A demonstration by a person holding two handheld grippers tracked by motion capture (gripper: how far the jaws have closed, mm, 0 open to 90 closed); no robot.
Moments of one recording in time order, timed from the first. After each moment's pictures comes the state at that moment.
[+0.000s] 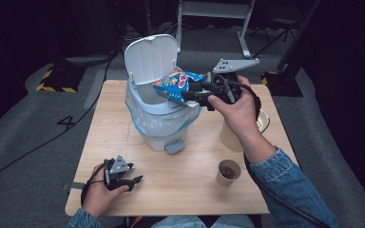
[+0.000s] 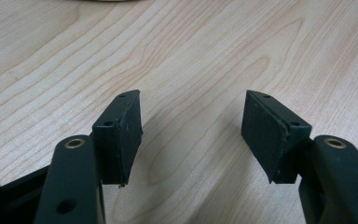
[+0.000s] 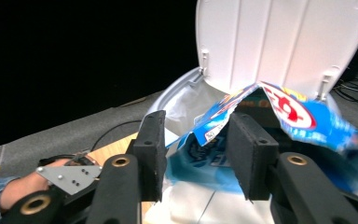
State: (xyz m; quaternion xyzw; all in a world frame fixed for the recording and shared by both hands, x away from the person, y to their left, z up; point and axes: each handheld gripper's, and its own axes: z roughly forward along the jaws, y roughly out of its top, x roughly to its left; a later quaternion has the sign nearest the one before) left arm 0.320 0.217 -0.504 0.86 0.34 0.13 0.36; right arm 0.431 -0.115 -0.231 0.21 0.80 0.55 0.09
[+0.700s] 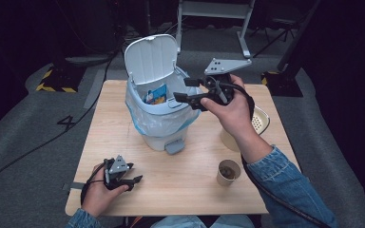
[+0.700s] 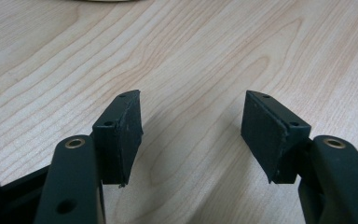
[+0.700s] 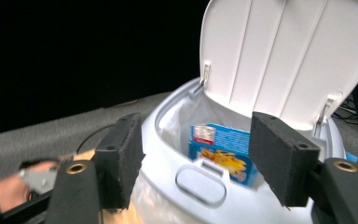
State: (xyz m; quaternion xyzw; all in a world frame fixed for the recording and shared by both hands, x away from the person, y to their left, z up) left arm 0.322 0.219 -0.503 0.86 0.33 0.13 0.37; right arm 0.431 -0.104 -0.232 0.18 0.81 0.54 0.13
